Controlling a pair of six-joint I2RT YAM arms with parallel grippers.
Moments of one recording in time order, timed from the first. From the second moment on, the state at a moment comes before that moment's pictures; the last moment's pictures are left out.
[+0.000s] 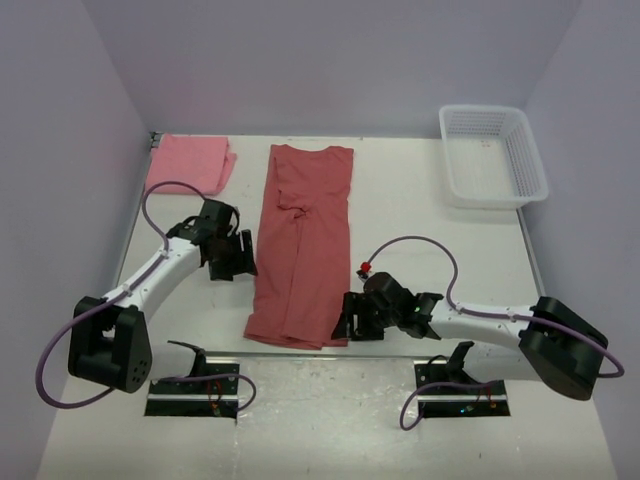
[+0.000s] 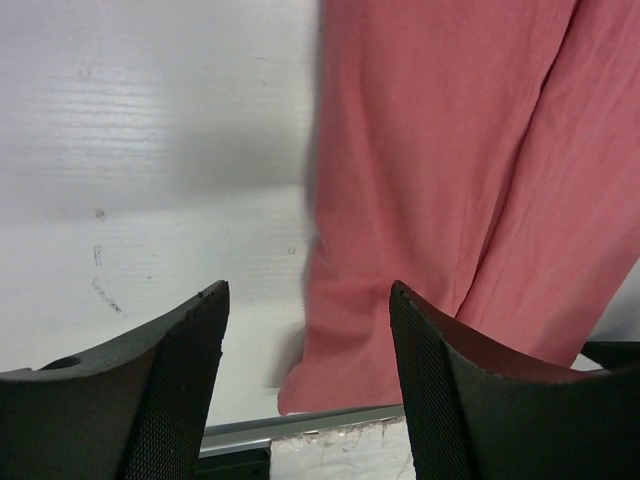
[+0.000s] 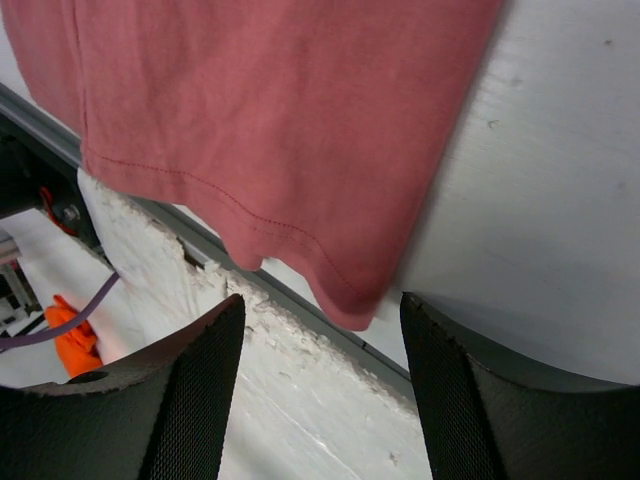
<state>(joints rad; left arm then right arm) -0.27 1.32 0.85 -0.72 0.10 -0.44 0.96 1.22 0.41 -0.09 -0.21 0.99</state>
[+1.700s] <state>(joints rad) -0.22 1.21 0.63 -0.91 0.37 -0.56 1.01 1.33 0.42 -0.03 -0.19 1.07</state>
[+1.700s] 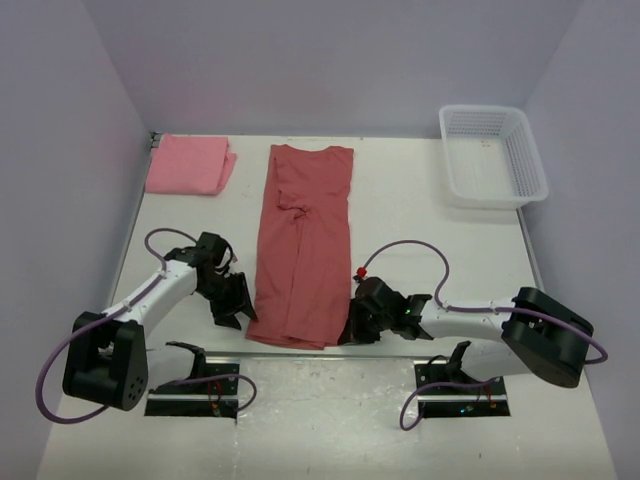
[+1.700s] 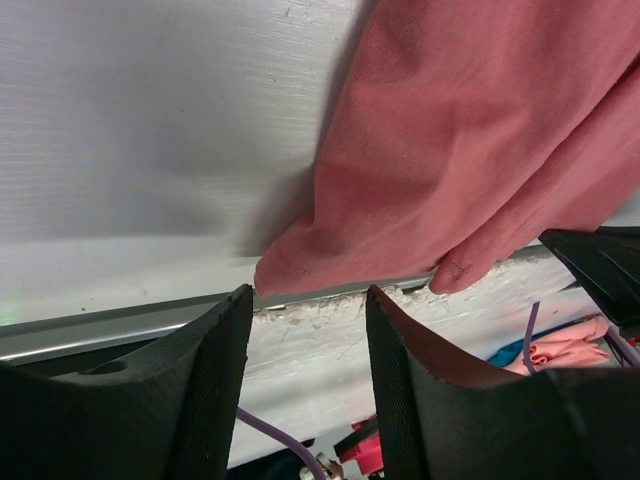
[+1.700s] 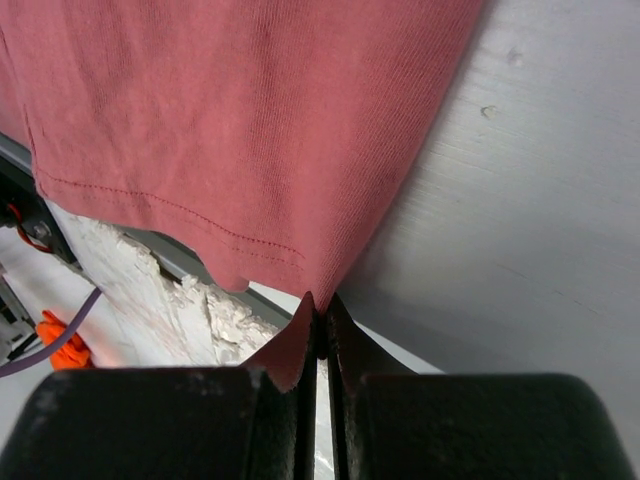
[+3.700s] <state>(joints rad) -0.22 1.45 0.92 -0.67 0.59 -0.65 0.76 1.56 1.15 -0.62 0.11 0.68</state>
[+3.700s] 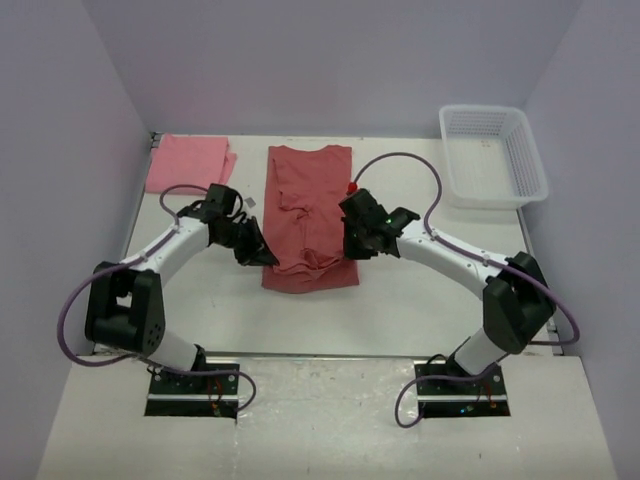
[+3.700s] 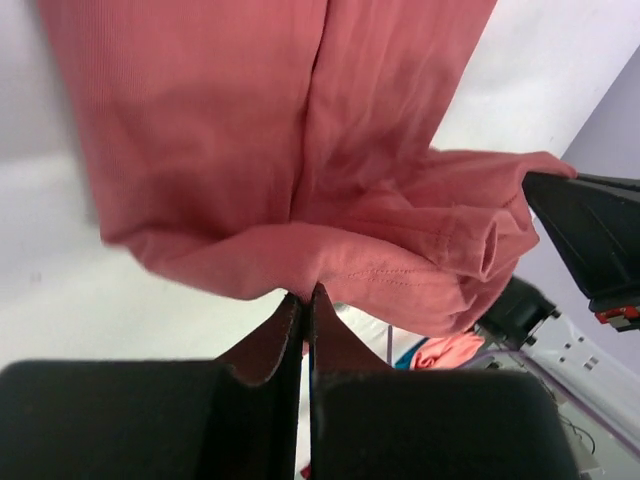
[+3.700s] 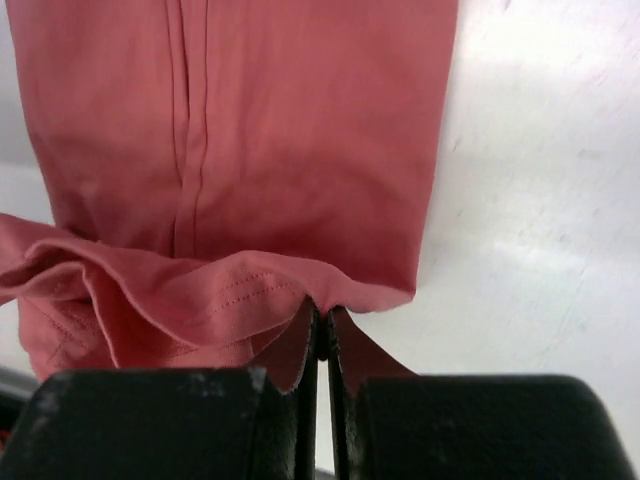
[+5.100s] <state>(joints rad) -0.08 2.16 1.64 -0.56 0.64 -0.64 0.47 2.25 2.01 -0.84 -0.12 0.31</state>
